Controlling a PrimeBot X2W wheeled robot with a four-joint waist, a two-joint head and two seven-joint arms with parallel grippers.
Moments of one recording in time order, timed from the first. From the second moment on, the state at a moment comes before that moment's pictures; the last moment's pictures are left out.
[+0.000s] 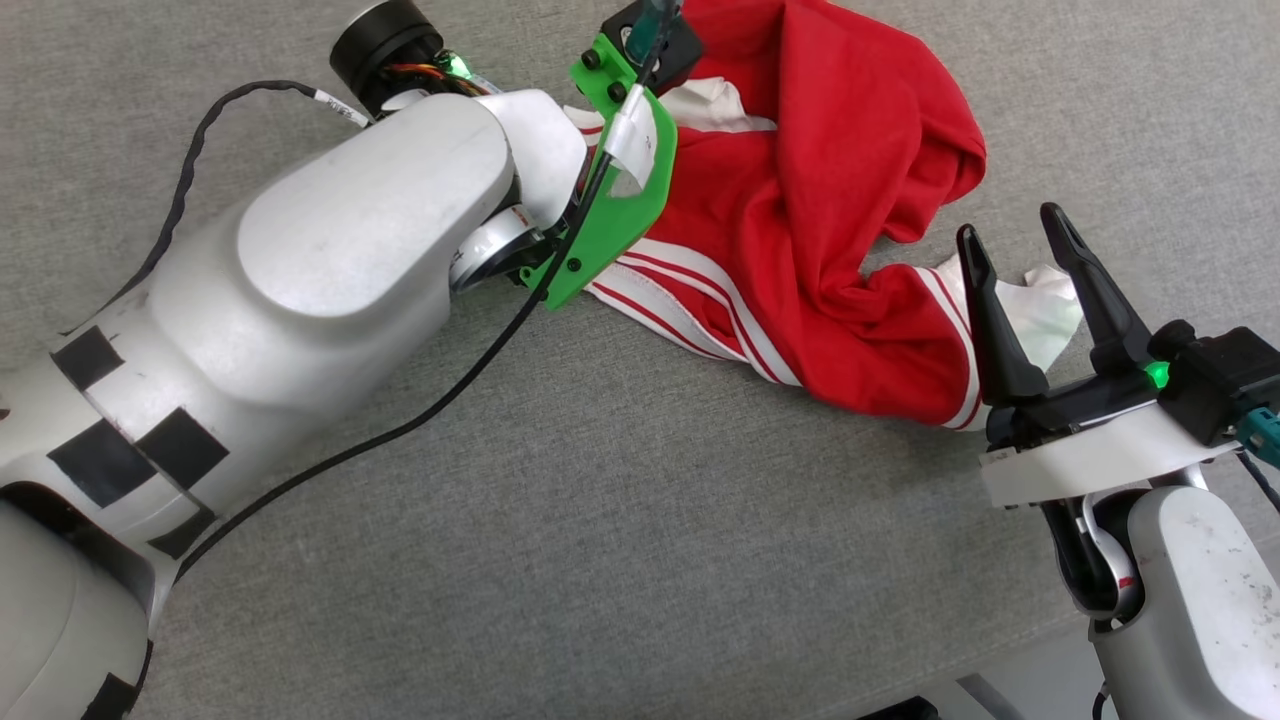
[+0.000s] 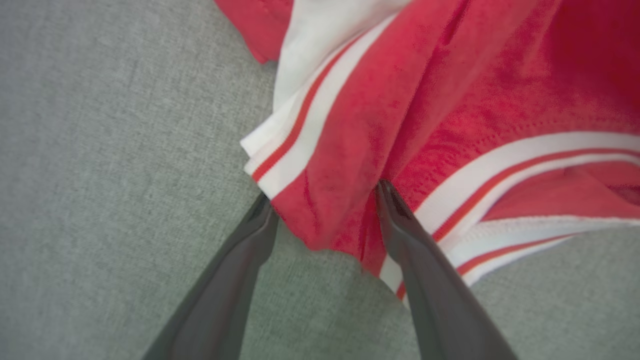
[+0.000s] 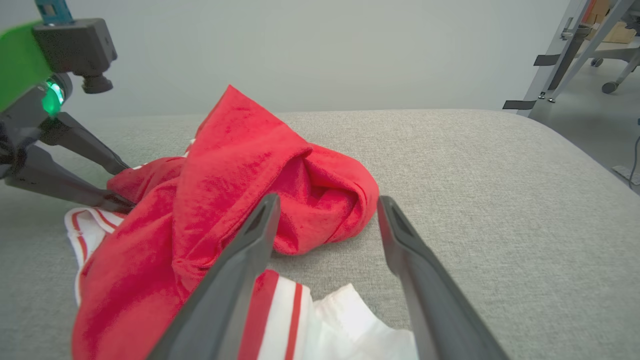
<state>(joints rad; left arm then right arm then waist) -1.36 0.38 -1.25 0.45 -0.85 -0.13 0.88 -0.31 -0.19 0.17 0.04 0.32 0.13 -0.26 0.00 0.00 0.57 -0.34</state>
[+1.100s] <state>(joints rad) -0.80 0.86 -1.11 0.07 -1.08 0.17 0.14 -0.14 -0.26 0.07 0.09 0.29 0.13 -0.26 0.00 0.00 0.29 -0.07</state>
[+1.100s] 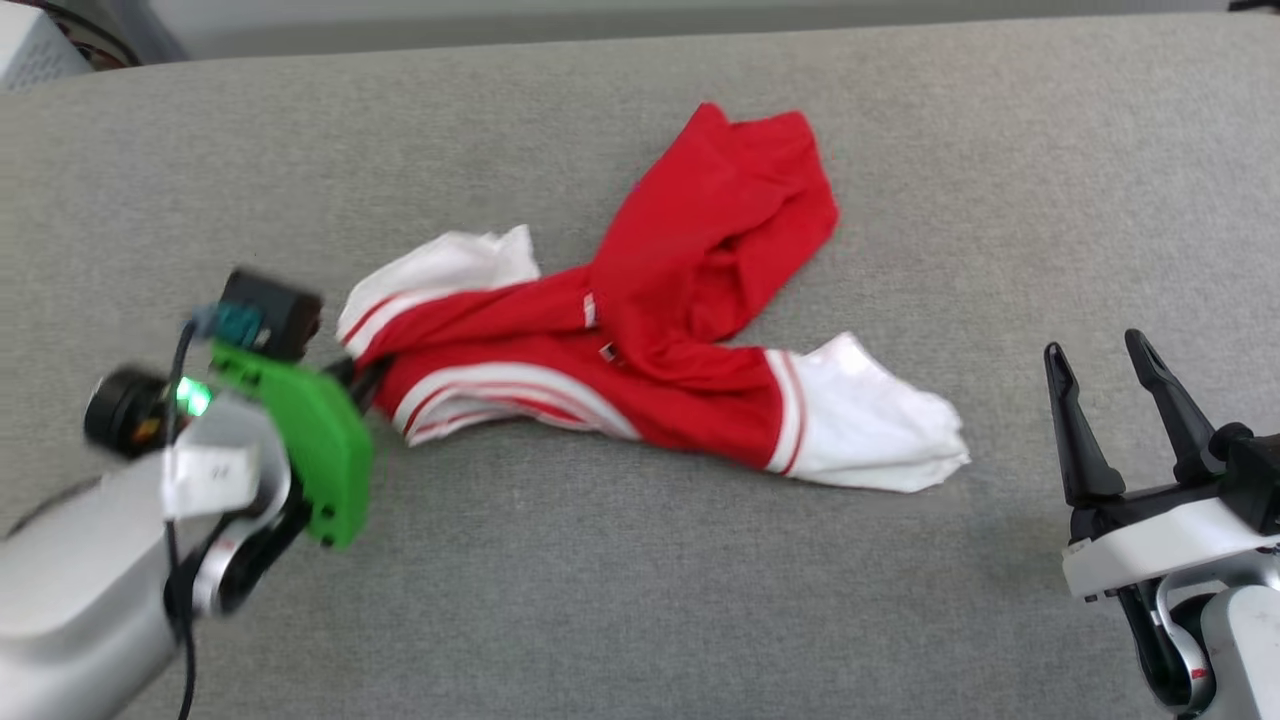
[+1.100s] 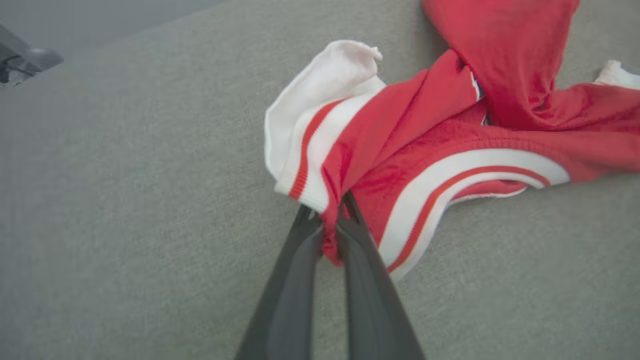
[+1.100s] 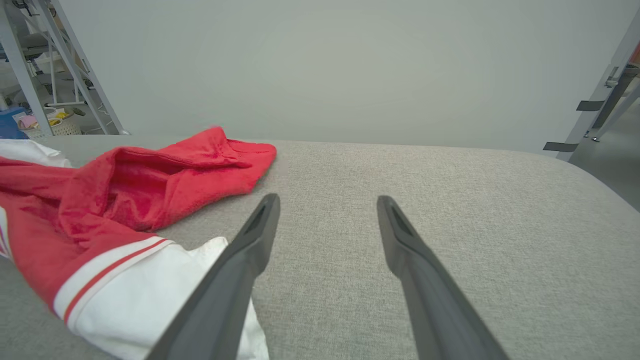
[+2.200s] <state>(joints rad) -0.40 0.70 -0.82 0.04 -0.88 0.50 -0.26 -0.43 -0.60 0.30 -0.01 0.43 0.13 0.04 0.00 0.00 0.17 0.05</state>
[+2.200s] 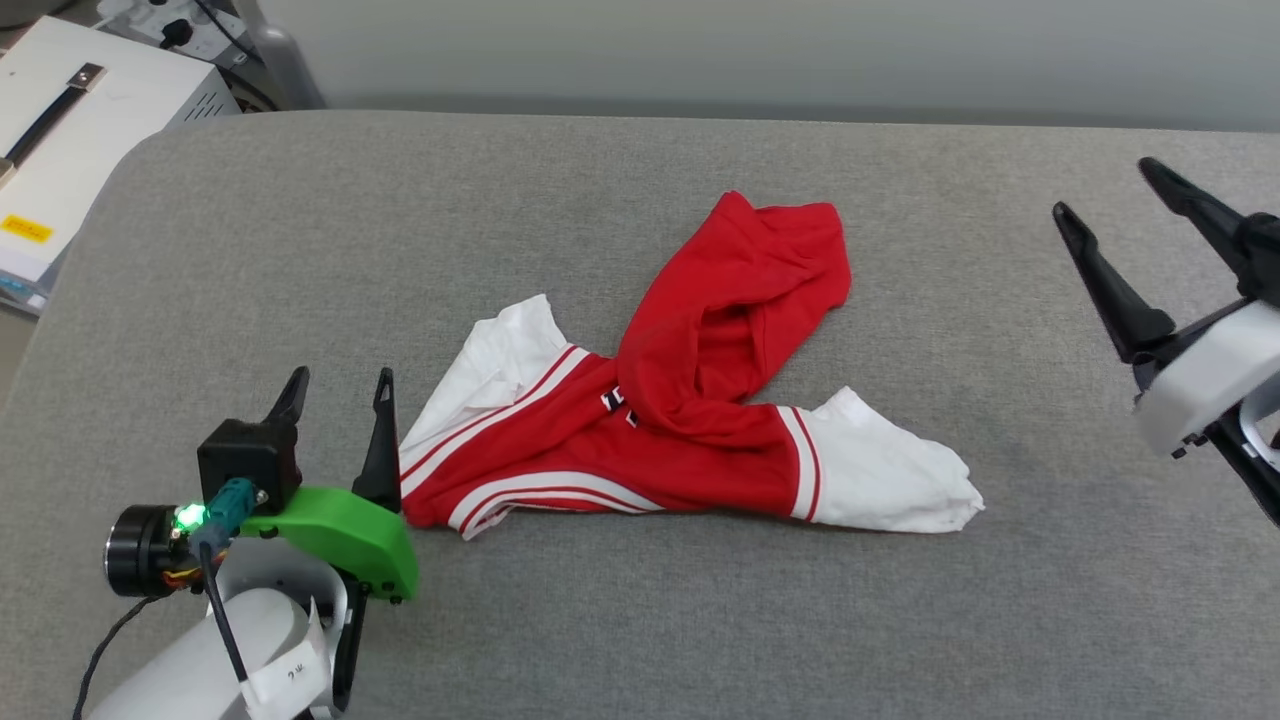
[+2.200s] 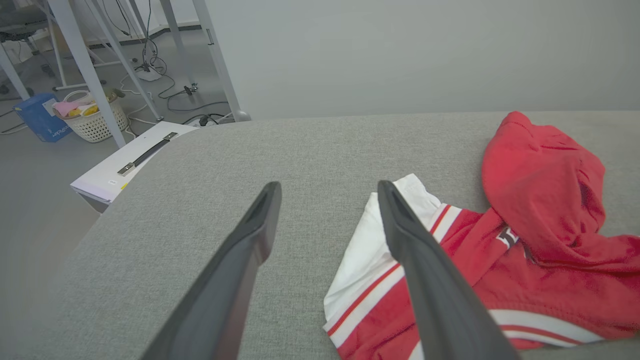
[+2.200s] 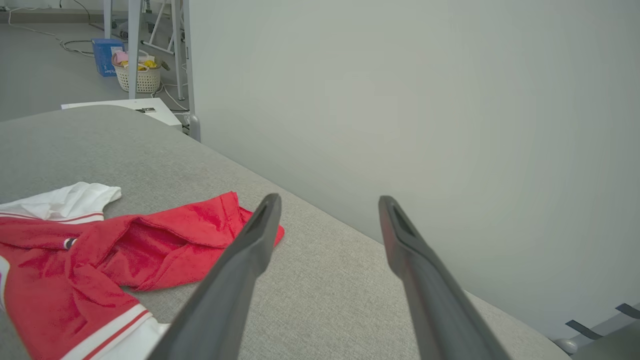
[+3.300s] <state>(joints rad) -0.19 0.22 -0.30 0.02 -0.27 0.26 -0.26 -0.90 -0.66 1.16 0.36 0.92 0.13 0.52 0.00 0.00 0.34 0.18</state>
